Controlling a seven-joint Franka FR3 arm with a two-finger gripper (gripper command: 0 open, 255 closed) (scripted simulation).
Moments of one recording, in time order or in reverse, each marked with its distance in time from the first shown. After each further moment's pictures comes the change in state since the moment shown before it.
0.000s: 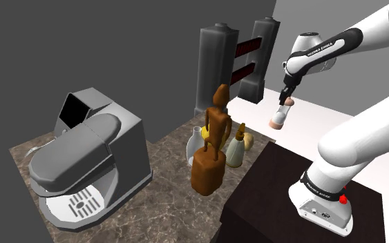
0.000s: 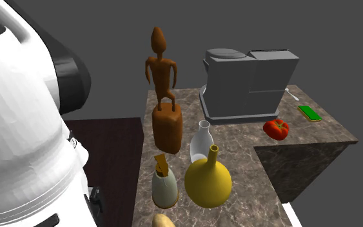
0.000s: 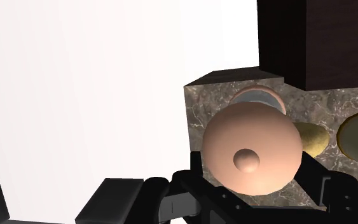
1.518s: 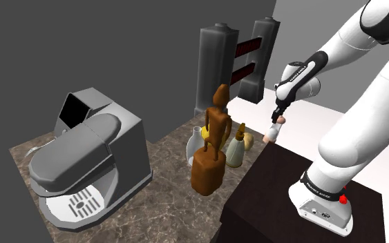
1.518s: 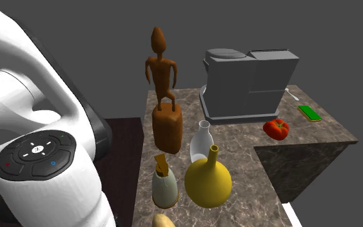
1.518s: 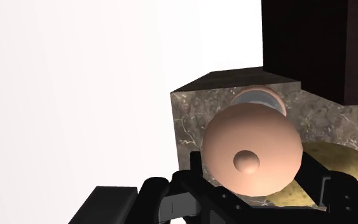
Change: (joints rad) arm 0.019 0.320 -0.055 -0.090 0.046 0.402 -0.007
